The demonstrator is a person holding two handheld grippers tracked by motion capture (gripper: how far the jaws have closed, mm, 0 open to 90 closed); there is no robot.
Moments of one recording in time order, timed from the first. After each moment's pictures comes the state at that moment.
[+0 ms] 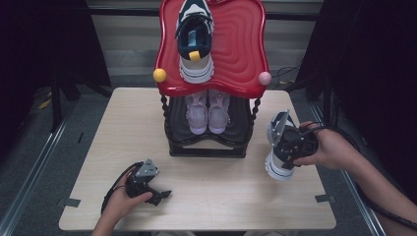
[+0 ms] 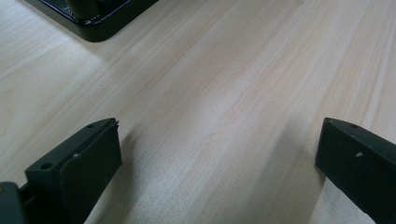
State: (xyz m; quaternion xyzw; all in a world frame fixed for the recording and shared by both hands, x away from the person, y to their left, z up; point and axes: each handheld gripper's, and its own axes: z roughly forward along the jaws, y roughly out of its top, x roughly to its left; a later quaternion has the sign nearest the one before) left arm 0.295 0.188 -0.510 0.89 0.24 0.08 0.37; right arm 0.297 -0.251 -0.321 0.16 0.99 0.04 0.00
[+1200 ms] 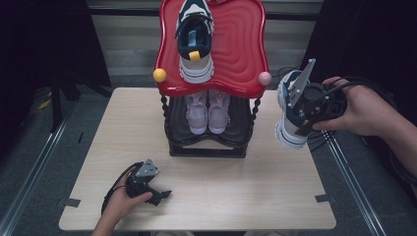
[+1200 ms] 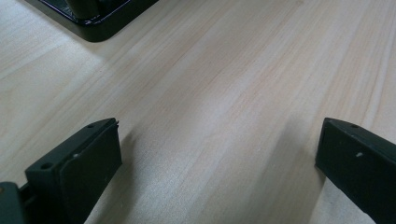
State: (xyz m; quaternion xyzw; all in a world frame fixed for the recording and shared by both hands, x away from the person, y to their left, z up) left arm 0.295 0.188 -0.509 0.89 0.24 0.08 0.37; right arm 0.302 -0.251 -0.201 0.16 0.98 0.05 0.07
